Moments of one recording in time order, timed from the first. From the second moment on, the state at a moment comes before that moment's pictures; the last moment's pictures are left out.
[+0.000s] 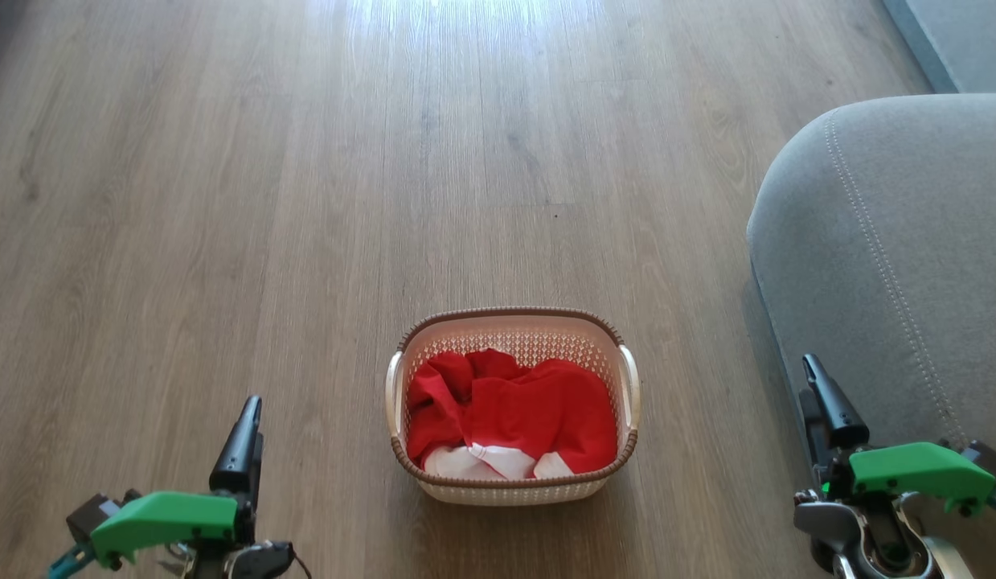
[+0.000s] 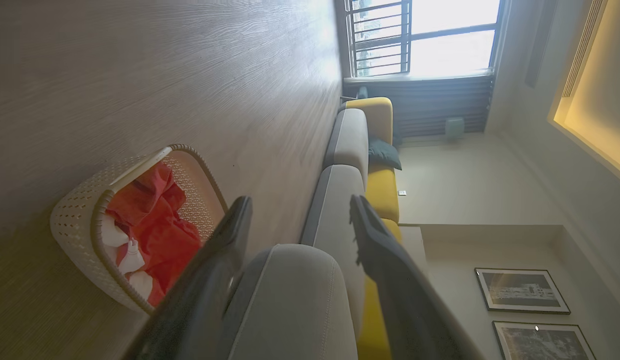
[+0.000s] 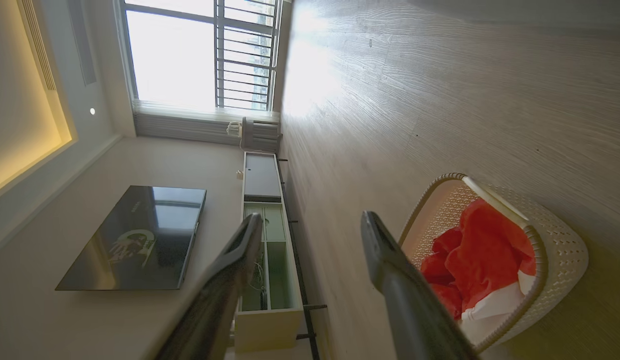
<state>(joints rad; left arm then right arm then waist) -0.06 0.03 0.03 0.43 -1.47 -0.12 0.03 -0.08 -0.08 -0.04 0.41 1.51 0.13 0.04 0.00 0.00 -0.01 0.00</state>
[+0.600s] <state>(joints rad) -0.10 0.03 0.03 0.46 -1.24 -0.12 -0.02 -0.13 -0.10 0.00 0.44 1.32 0.13 -0.01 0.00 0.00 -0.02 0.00</state>
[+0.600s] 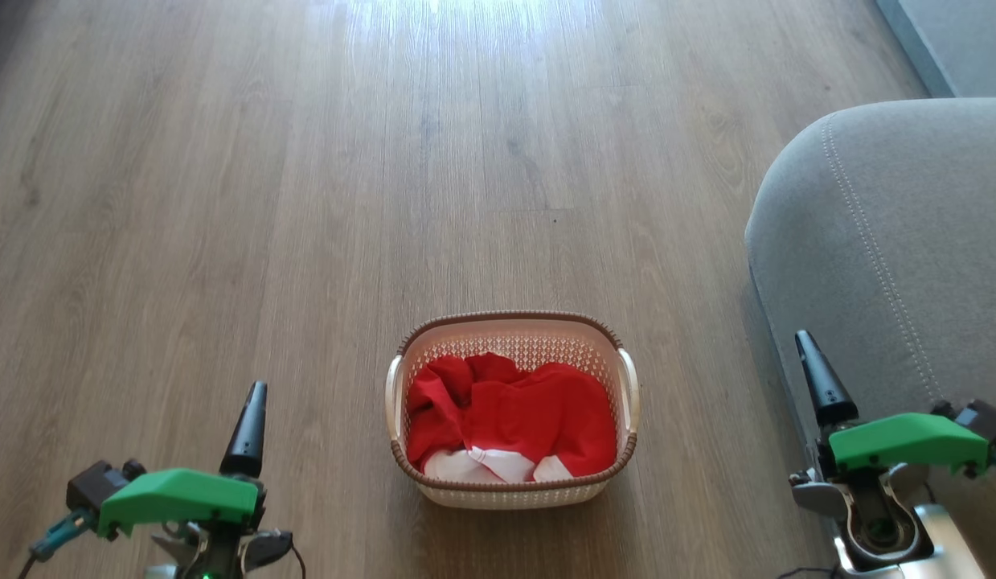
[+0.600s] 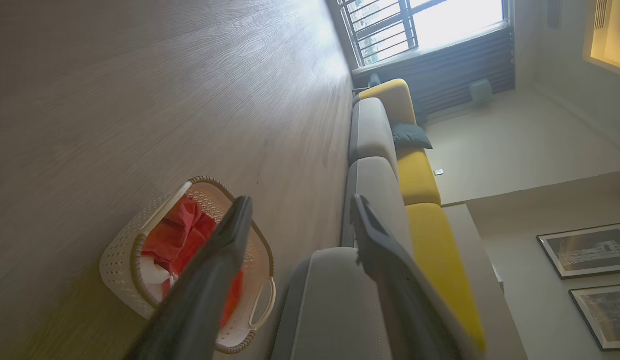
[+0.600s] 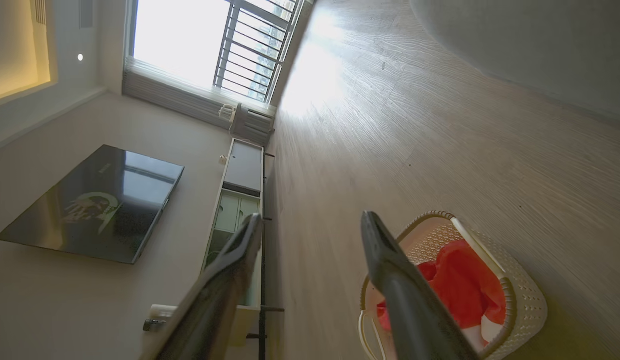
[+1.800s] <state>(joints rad) -0.19 0.03 0.04 0.52 -0.69 -0.12 -0.12 -0.24 -0.16 0.10 0.54 0.79 0.13 -0.12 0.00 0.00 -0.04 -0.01</state>
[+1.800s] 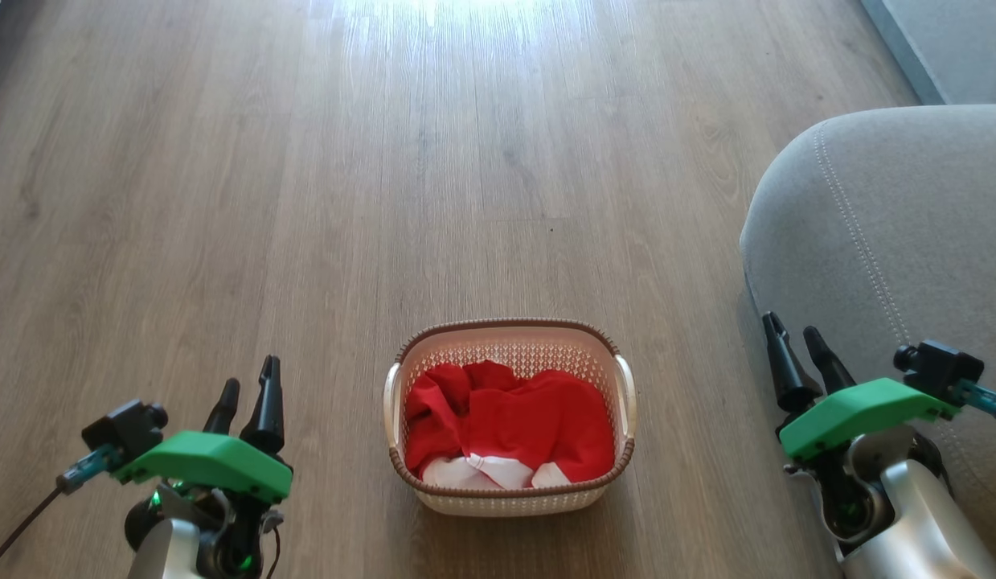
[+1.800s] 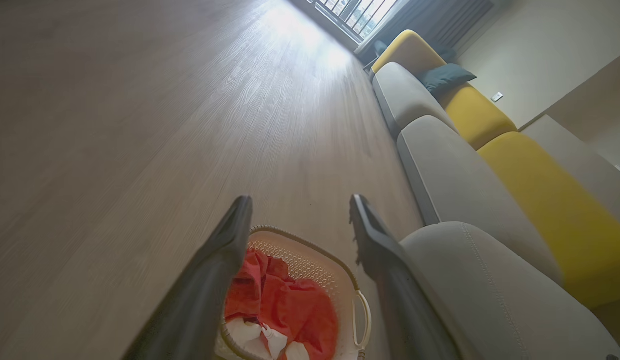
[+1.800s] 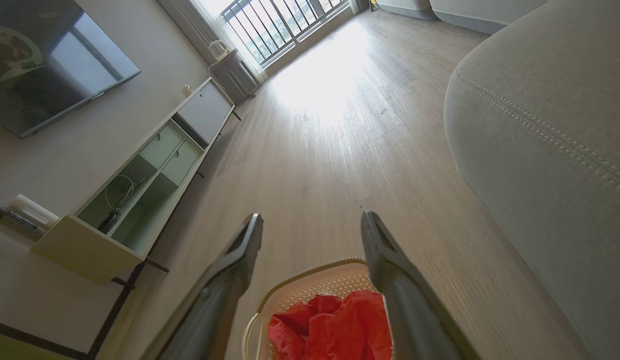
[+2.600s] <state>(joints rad) -0.25 0.03 0.01 0.55 -0.42 -0.12 -0.19 -0.33 -0.18 0.13 0.58 0.52 0.13 -0.19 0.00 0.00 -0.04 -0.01</state>
